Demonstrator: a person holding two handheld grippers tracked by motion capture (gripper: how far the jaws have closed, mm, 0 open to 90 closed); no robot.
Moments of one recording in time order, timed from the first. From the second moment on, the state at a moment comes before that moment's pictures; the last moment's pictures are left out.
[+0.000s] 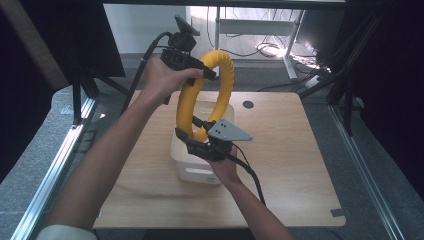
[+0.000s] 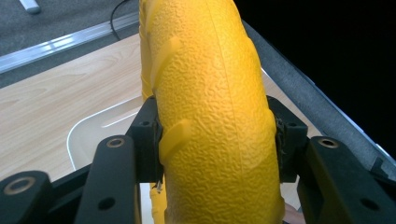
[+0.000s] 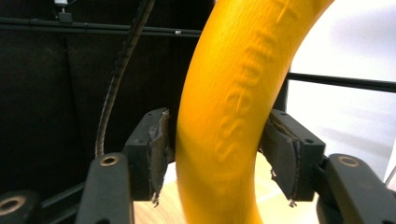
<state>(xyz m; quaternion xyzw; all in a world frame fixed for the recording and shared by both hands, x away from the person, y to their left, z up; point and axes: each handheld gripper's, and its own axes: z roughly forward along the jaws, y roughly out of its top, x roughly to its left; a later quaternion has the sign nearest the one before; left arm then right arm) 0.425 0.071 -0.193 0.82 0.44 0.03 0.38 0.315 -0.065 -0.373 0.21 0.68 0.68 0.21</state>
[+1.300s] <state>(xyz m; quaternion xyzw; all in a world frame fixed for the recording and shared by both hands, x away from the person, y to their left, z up) 0.422 0.070 -0.189 0.83 0.42 0.04 0.38 0.269 -0.252 -0.454 0.31 0.67 0.65 0.19</state>
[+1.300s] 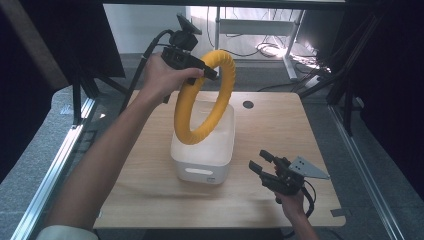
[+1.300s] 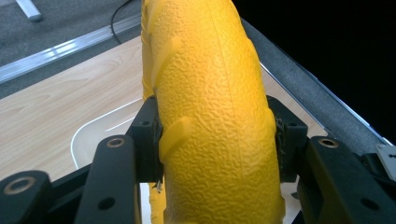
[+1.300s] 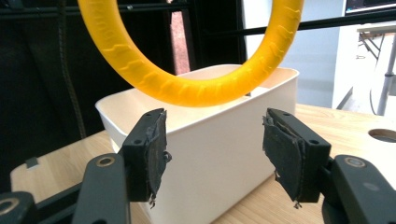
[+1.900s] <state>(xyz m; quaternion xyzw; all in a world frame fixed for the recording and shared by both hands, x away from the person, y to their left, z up) 0.420 0.070 -0.206 0.84 0.41 0.04 0.36 0.276 -0.260 -0.460 0.33 0.66 0.64 0.20</state>
